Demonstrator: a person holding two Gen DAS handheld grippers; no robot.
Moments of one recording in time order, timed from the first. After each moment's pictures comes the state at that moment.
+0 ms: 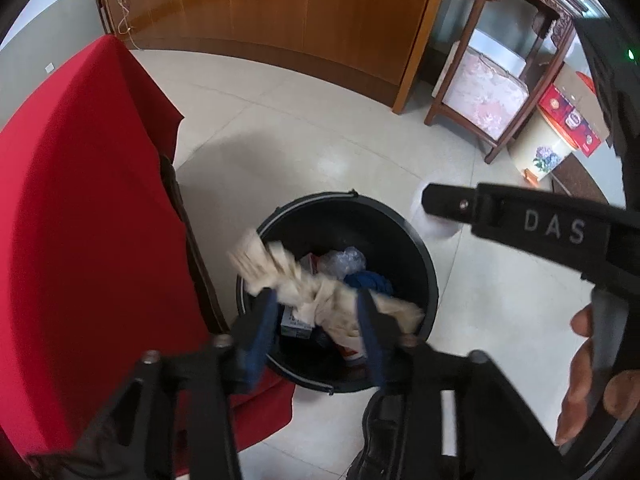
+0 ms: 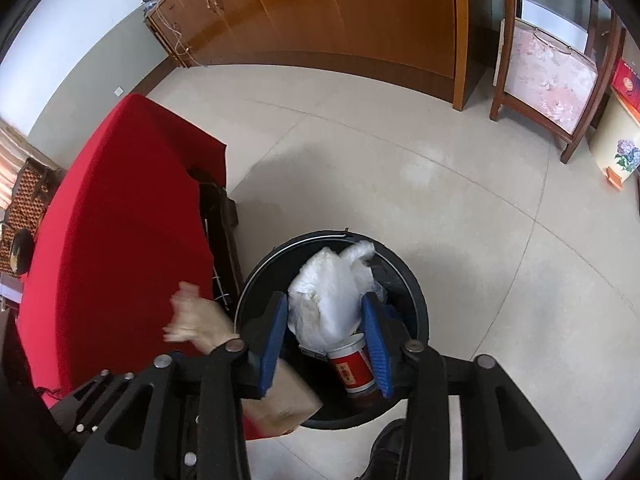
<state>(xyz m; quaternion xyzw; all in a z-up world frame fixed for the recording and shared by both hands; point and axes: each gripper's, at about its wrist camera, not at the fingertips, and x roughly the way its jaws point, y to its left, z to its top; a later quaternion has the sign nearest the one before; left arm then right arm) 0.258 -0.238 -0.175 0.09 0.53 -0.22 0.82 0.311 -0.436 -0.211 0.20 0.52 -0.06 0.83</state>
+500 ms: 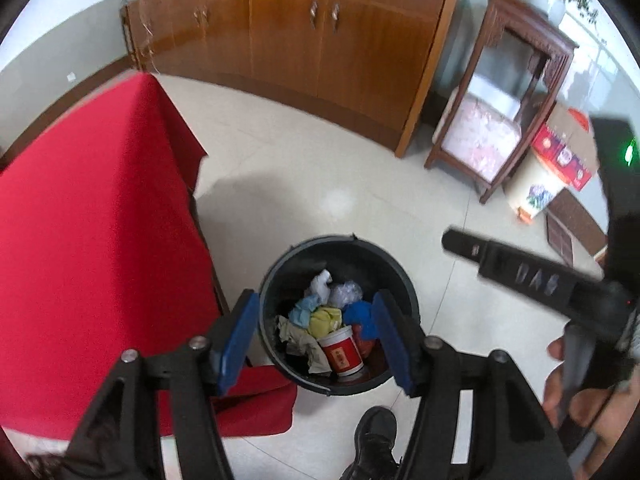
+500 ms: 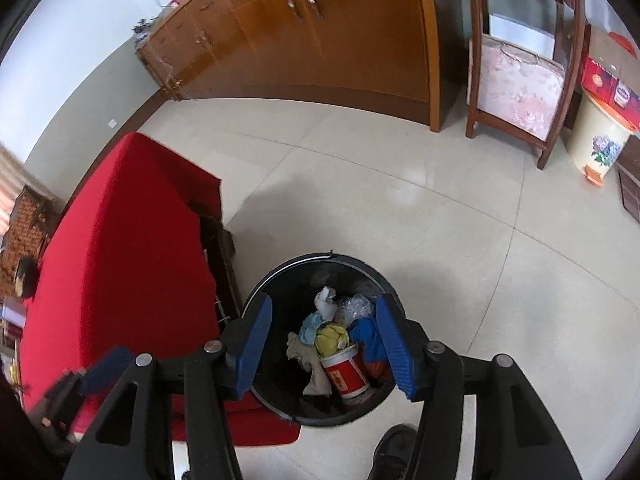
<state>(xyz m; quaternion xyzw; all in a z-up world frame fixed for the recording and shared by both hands) 0.235 -0.206 -0.105 0.06 0.47 -0.20 0.86 0.269 -0.442 -0.165 0.21 0.47 -0.09 0.85</state>
